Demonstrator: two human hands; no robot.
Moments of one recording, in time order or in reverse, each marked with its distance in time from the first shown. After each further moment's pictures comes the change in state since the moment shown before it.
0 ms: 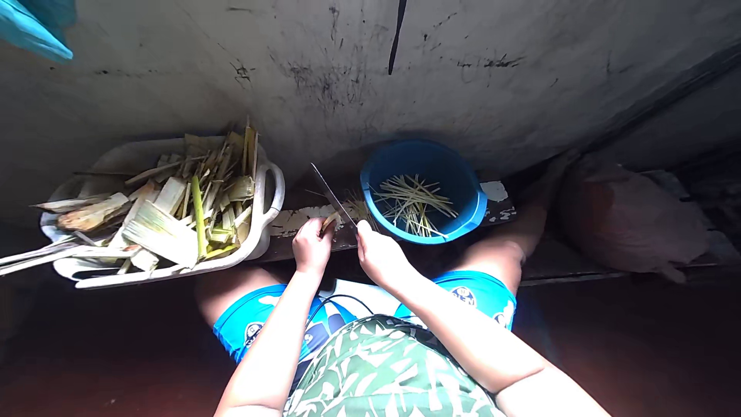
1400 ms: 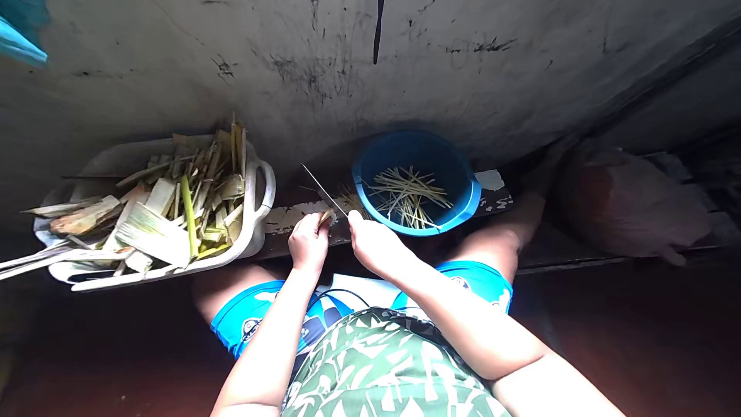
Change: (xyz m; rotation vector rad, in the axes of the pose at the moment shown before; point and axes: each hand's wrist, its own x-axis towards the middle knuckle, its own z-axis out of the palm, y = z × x) left_hand -0.002 0.012 -0.001 0.087 -0.052 0.049; right_hand 0.003 -0.009 -0.027 -0.058 -0.152 0.065
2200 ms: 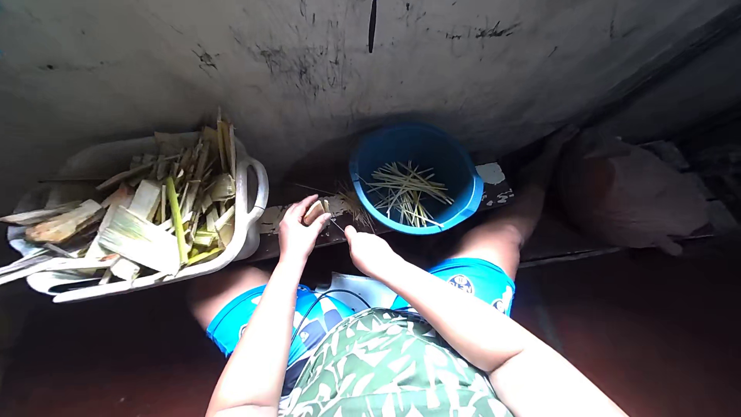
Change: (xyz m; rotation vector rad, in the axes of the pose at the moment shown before) left_hand 0.028 -0.019 -0.010 -0.253 -0.213 -0.177; right_hand 0.033 0.023 0.052 0.021 -0.167 0.056
